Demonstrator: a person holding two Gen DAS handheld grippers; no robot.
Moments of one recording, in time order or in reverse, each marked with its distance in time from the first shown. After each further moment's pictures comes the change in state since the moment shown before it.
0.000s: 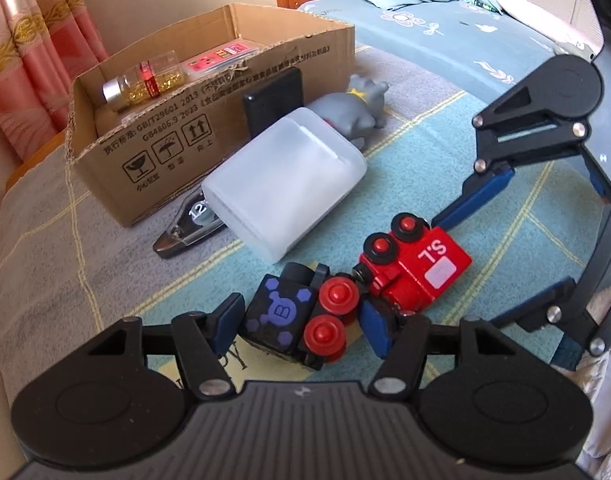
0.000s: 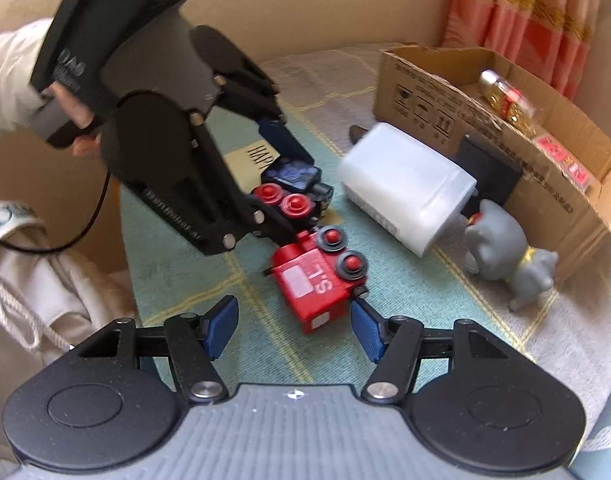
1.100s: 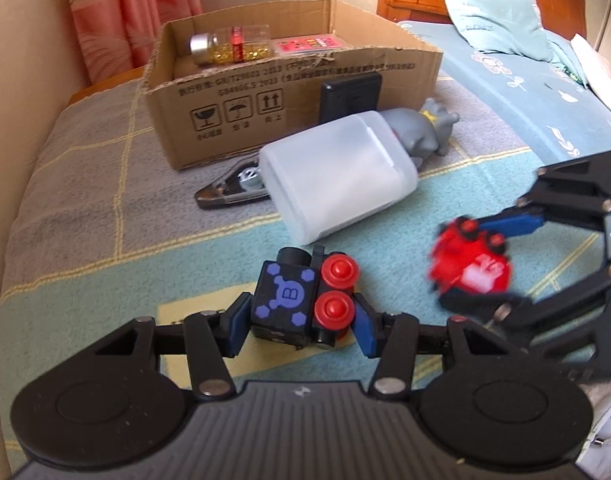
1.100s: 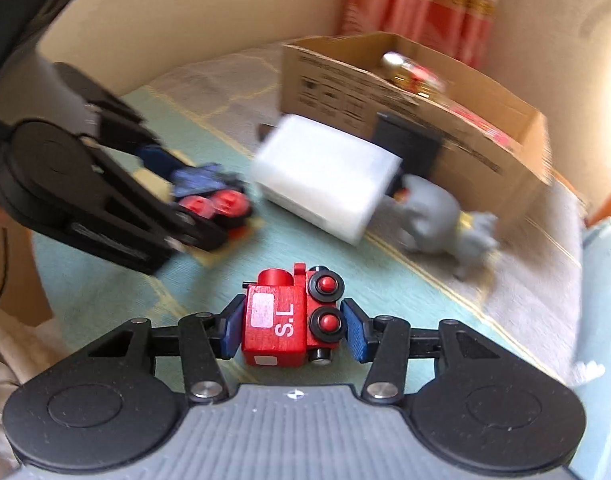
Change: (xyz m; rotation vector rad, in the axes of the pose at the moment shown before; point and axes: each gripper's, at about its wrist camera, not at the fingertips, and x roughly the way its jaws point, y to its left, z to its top) left arm -0.008 0.002 -0.013 -0.330 -0.009 0.117; right arm 0.014 -0.007 -0.008 0.224 -0.031 -0.271
